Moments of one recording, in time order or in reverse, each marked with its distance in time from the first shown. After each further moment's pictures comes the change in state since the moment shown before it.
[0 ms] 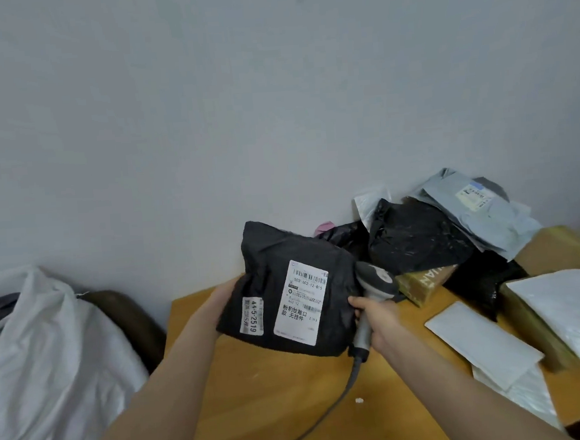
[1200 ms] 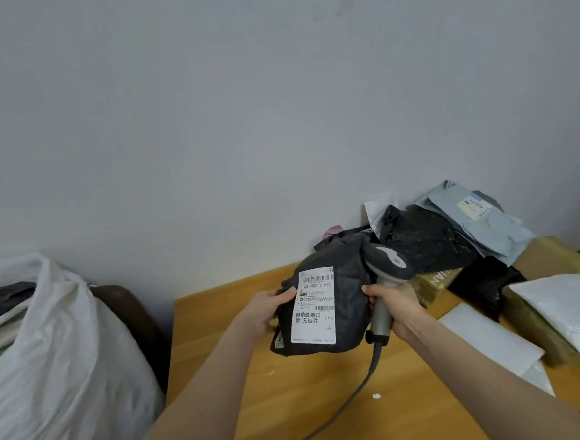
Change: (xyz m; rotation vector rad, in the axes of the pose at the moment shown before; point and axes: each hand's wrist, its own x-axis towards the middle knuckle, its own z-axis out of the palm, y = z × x) left_hand 0.026 -0.038 -0.016 0.177 -0.164 -0.021; right_hand -0.048 -0.001 0.028 -0.117 -0.097 -0.289
